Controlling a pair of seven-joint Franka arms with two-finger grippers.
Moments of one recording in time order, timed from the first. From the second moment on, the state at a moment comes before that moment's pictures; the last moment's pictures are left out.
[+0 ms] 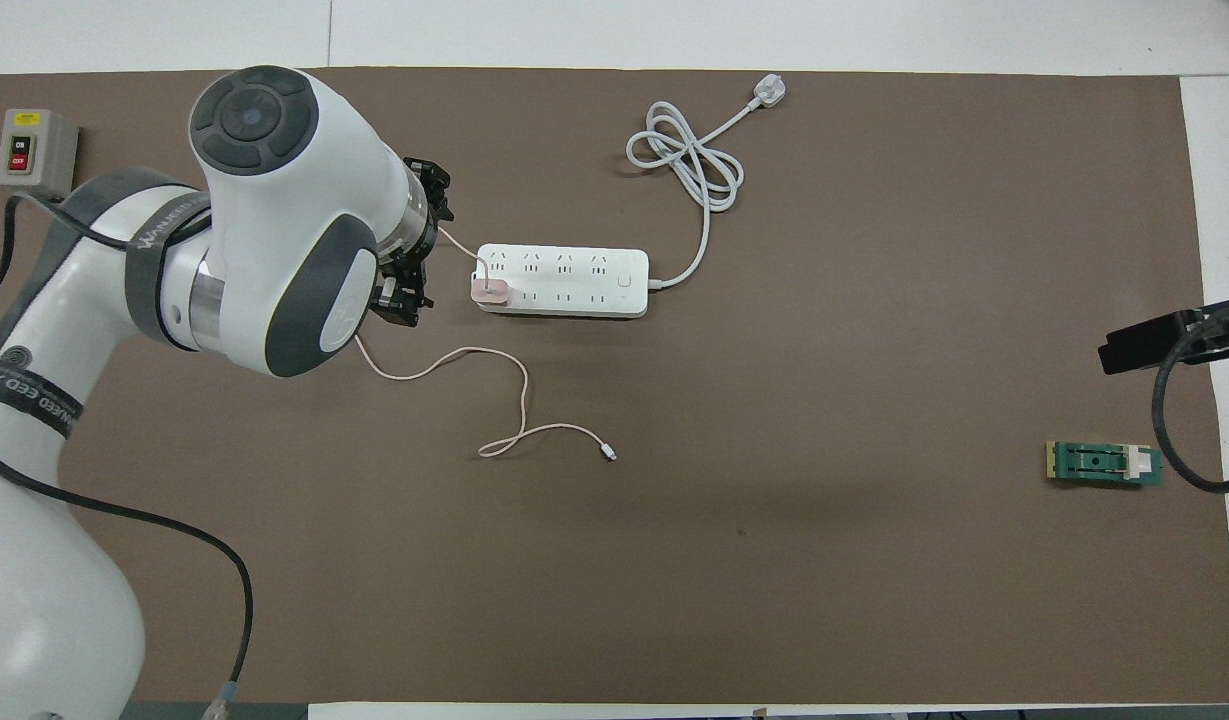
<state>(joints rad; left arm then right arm) -0.37 0.32 -0.05 -1.58 0.00 1.96 -1.66 -0.10 -0.07 0.09 -1.60 -0.01 1.45 -0.14</state>
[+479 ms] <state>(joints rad) -0.25 0.23 -0.04 -1.58 0.00 1.83 -1.09 -0.10 -0.07 0.09 -1.60 -0.01 1.45 -0.14</state>
